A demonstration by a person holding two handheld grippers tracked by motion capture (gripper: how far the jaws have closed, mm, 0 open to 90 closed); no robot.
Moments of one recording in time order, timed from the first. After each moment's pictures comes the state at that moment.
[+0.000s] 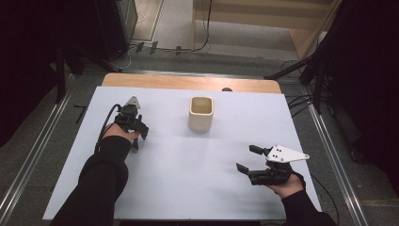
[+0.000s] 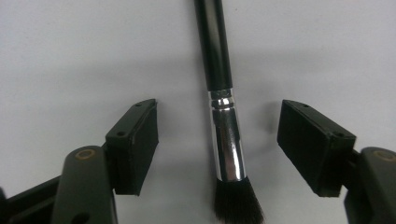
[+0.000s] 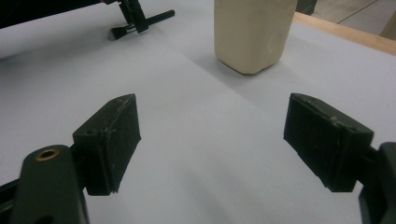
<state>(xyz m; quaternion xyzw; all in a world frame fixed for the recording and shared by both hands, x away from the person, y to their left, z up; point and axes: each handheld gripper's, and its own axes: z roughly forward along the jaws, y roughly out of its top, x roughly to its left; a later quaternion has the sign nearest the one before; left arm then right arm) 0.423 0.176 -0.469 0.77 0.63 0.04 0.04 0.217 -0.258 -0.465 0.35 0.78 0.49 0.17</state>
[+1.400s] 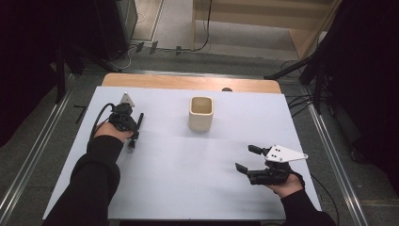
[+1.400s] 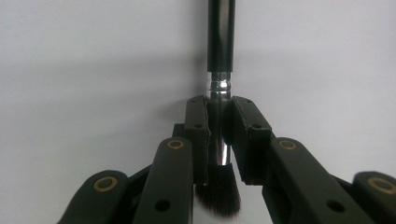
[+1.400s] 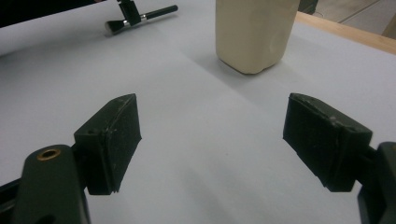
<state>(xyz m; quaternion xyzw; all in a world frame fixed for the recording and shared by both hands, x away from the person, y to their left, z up) 0.423 0.199 -0.452 0.76 0.64 -0.05 0.11 0.218 -0.256 -0.467 0.35 0.78 0.49 0.16</state>
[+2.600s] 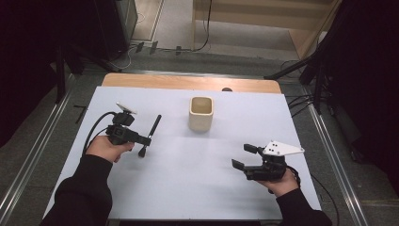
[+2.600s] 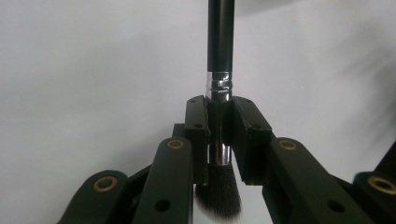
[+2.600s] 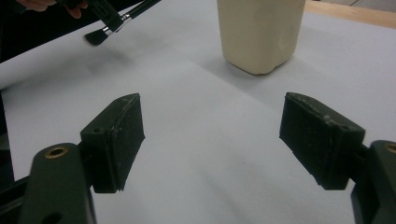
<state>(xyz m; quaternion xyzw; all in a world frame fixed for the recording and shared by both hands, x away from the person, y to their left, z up) 0.360 0.193 -0.433 0.82 0.49 -0.11 0.27 0.228 -0.248 -0.465 0.38 0.76 0.51 0.12</state>
